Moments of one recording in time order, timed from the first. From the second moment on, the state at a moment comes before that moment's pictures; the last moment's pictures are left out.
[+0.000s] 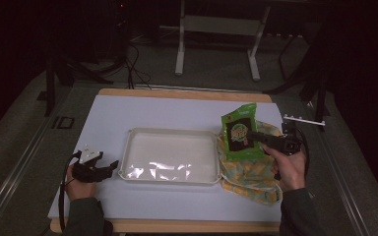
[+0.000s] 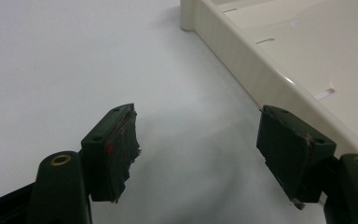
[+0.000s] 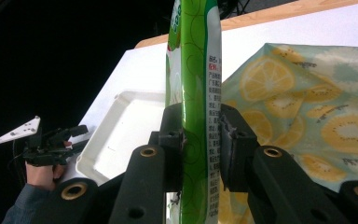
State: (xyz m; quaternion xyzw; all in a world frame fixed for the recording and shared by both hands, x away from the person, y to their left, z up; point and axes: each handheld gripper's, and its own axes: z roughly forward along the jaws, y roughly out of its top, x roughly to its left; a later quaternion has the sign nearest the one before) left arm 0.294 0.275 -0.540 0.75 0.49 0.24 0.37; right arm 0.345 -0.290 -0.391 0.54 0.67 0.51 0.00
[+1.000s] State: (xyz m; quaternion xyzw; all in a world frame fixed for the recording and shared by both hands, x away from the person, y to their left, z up) left arm 0.294 0.275 -0.540 0.76 0.48 0.24 0.37; right arm 0.349 -0.268 -0.396 0.53 0.67 0.52 -0.01
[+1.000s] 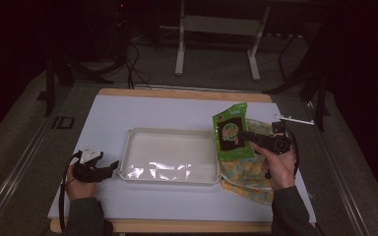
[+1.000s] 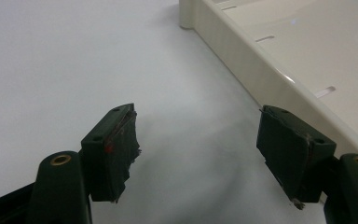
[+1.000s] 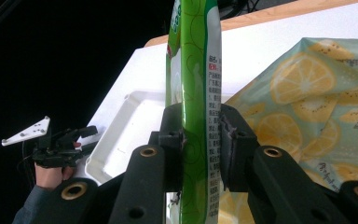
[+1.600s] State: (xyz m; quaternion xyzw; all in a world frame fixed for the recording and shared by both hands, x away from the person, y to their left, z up) left arm 0.294 0.274 -0.540 0.76 0.48 0.24 0.37; right arm 0.348 -0.254 -0.405 0.53 0.67 0.52 -0.02
